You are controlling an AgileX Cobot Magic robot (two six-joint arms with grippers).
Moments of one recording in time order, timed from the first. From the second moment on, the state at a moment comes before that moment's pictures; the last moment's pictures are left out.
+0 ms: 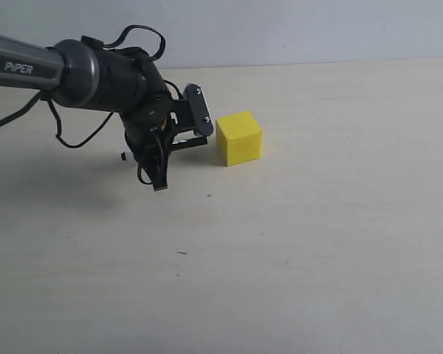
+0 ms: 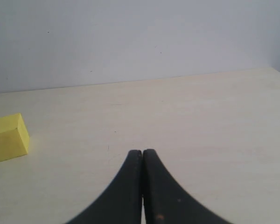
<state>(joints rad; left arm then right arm) -0.63 2.20 -1.46 0.61 0.65 0.24 -0.15 0.01 0.00 0.03 0.28 0.03</state>
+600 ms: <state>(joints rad) -0.64 2.23 -1.54 0.58 0.75 0.23 -0.15 0.01 0.00 0.03 0.28 0.03</state>
